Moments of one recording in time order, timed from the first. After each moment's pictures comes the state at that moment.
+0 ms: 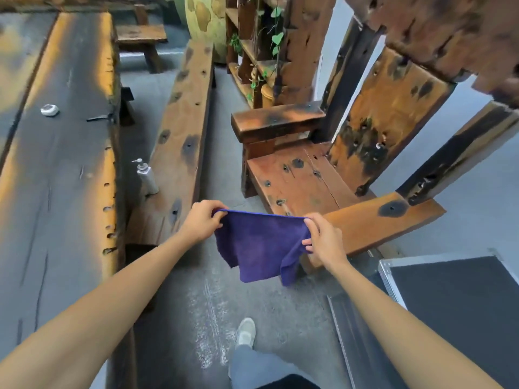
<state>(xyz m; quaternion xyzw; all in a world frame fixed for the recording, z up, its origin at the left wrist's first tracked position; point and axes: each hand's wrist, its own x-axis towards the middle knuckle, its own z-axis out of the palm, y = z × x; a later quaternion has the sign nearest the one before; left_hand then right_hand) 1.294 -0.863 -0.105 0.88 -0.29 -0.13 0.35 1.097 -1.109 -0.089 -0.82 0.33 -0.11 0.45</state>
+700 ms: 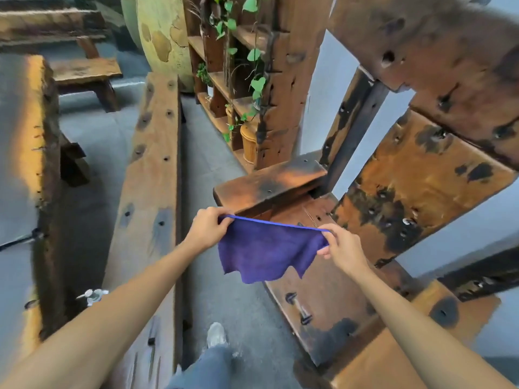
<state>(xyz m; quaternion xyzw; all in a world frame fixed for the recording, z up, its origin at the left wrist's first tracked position) 1.712 -1.080 -0.081 0.88 -0.33 -0.12 0.32 1.471 -1.320 -0.068 -0.83 0.37 -0.10 0.41</state>
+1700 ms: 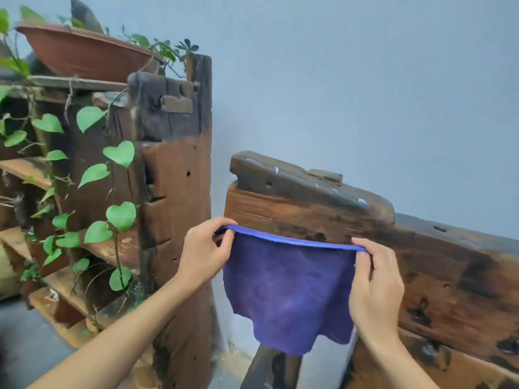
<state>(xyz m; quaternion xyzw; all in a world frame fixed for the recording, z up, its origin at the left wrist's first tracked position) 2.062 -1.607 0.209 0.57 -0.60 0.07 0.56 1.776 -1.634 0.196 -0.63 0.42 -0.65 0.07</state>
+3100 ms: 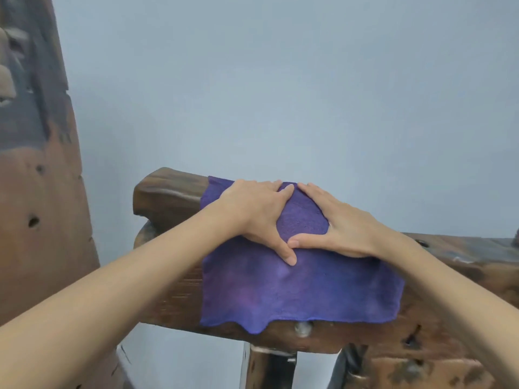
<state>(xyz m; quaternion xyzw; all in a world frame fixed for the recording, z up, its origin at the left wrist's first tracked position) 1.995 -1.844 0.340 0.44 -0.89 0.15 0.03 1.793 -1.808 0.322 -0.78 0.61 -0.15 0.04</state>
